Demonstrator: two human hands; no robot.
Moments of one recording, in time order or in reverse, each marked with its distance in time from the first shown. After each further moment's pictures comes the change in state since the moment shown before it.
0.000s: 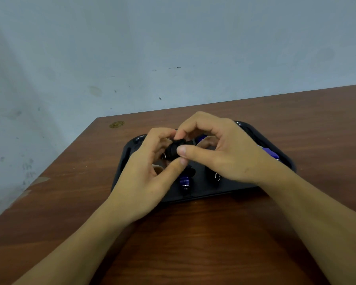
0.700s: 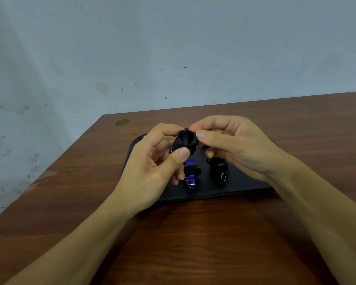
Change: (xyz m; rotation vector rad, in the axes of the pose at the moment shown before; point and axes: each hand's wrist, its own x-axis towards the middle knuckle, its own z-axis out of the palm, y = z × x) left_hand 0.004 -0.009 -0.002 -0.289 0.043 -0.012; right_hand 0.004 0.004 -0.007 0.589 -0.027 0.316
